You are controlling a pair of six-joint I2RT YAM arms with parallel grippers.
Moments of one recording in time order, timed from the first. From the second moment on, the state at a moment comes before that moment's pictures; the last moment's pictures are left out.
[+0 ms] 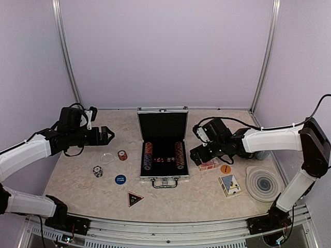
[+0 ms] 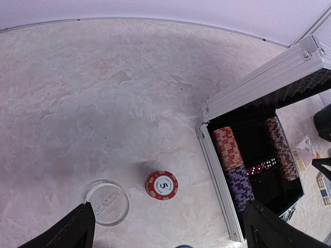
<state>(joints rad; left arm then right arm) -0.36 1.14 0.78 -0.26 0.10 -0.29 0.78 1.62 0.98 -0.23 0.16 0.14</state>
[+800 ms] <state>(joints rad) -0.36 1.12 0.78 -0.26 0.15 -0.29 0.67 1.76 0.99 -0.23 0.20 0.29</state>
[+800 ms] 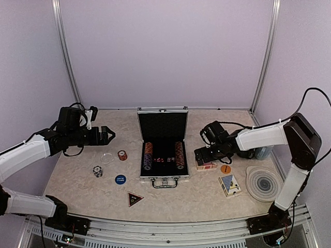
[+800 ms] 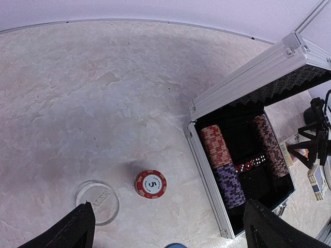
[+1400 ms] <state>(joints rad) -0.35 1.10 0.78 -0.26 0.15 -0.29 0.67 1.71 0.97 -0.23 0.19 0.45</state>
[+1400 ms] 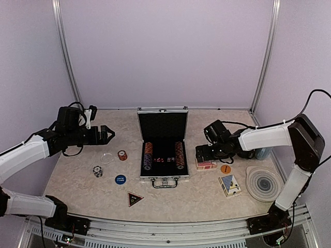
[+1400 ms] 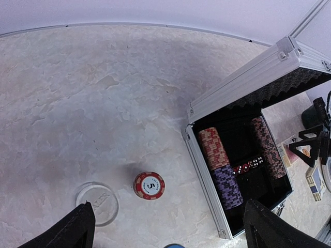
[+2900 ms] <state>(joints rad) -0.35 1.09 0.78 -0.26 0.16 -0.29 0.72 1.78 1.00 -0.20 0.22 0.59</state>
